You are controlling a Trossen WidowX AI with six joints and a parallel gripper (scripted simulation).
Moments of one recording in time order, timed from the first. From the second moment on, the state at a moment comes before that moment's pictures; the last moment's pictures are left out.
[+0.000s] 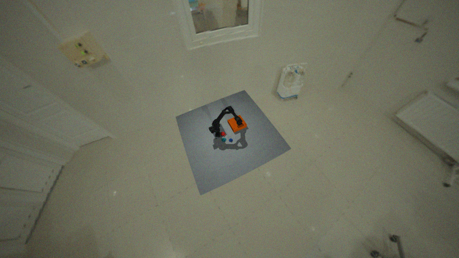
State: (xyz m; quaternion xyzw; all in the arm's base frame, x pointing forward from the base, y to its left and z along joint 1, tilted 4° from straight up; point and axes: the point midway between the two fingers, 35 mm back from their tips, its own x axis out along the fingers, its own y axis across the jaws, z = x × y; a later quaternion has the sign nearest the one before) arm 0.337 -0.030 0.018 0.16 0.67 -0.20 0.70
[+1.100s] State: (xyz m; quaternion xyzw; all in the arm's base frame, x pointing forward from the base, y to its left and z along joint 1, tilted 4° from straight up) arm 0.240 0.139 0.047 -0.25 0.67 0.22 0.66
